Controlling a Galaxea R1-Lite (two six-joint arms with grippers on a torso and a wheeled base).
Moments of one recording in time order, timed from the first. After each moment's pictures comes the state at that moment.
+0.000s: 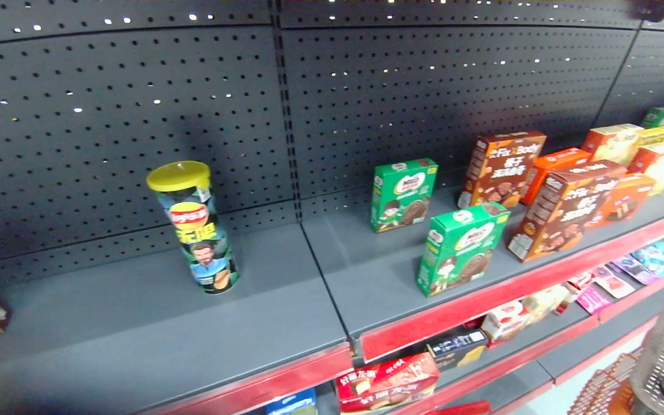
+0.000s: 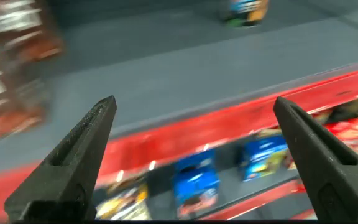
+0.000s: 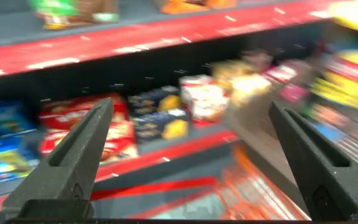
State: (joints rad) left arm 0.00 0.01 0.00 0.00 0.01 0.00; right arm 0.00 0.00 0.00 0.00 -0.01 -0.01
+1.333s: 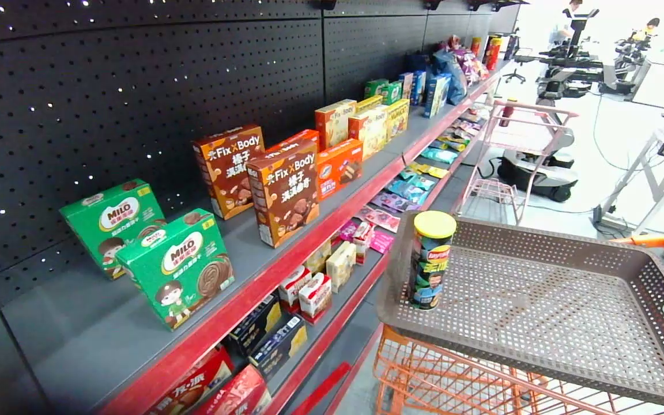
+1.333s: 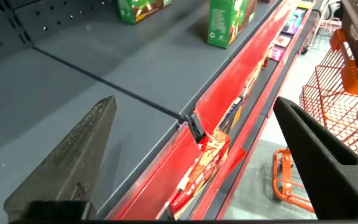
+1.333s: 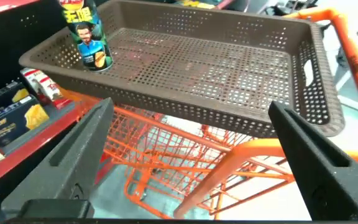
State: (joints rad) left arm 0.00 0.01 0.00 0.00 0.01 0.00; right arm 0.00 0.00 0.00 0.00 0.00 -0.01
